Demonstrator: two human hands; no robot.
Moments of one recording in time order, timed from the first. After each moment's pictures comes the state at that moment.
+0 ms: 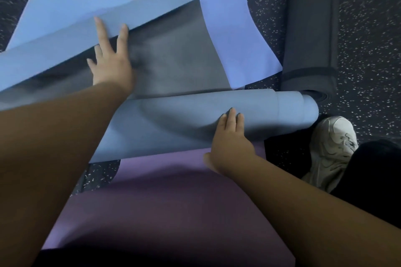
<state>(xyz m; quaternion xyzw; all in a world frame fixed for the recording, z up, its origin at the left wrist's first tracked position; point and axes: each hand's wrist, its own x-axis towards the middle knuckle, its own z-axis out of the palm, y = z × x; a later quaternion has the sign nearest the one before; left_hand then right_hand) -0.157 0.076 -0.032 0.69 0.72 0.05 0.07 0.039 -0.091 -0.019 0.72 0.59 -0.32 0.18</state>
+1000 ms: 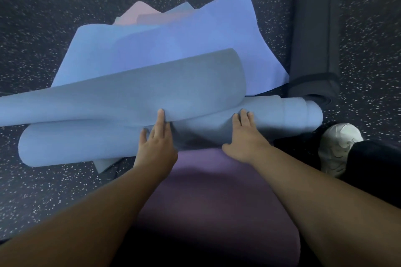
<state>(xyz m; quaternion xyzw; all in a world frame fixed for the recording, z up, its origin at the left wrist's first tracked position) -0.150 -0.087 -0.011 0.77 0.61 -0.19 0.06 0.062 -0.087 -0.013 0.71 0.60 -0.36 0.10</state>
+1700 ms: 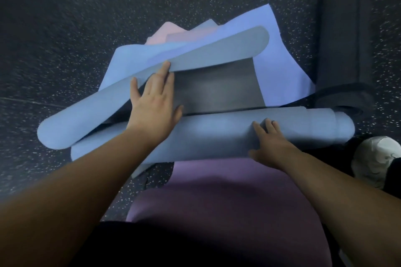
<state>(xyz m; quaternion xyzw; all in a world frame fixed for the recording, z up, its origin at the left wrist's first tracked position) -0.174 -0.015 0.100 0.80 0.59 -0.03 -0.07 0.074 -0.074 -0.012 0.69 0.60 -0.40 0.08</state>
